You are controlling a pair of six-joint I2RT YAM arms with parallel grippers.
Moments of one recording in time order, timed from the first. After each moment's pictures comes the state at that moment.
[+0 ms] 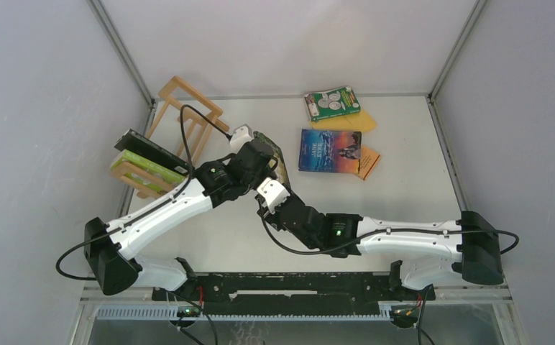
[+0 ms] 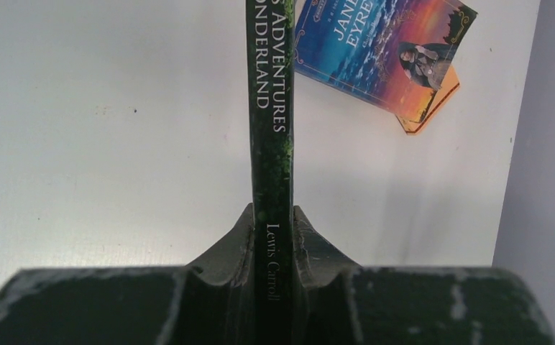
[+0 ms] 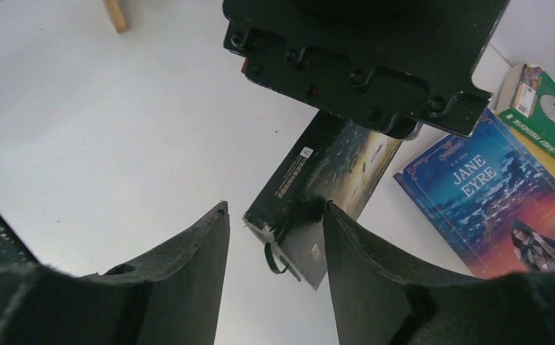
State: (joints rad) left arm -0.88 1.33 1.23 -0.69 -0.44 -1.06; right arm 1.34 1.30 0.94 -0.09 0.58 -0.03
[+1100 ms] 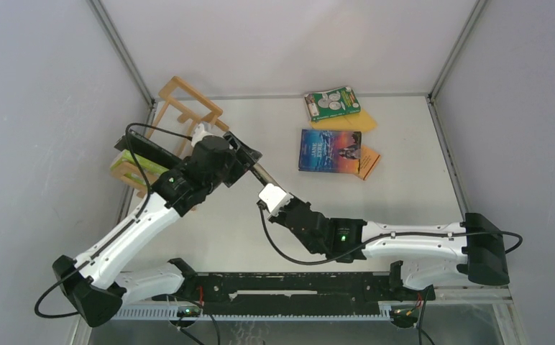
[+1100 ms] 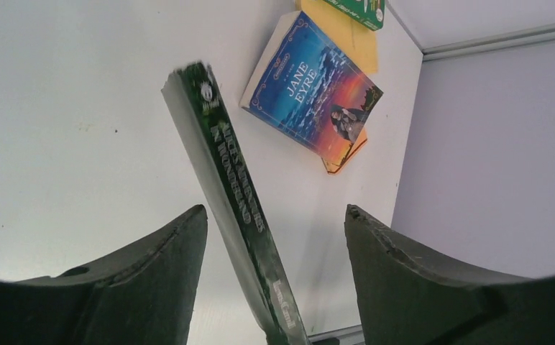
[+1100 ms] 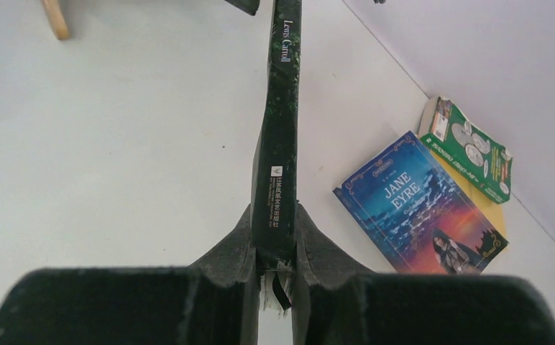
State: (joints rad) left arm -0.71 1.09 1.11 -0.61 -0.32 -1.15; right arm 1.36 1.27 0.88 0.03 0.72 -0.22
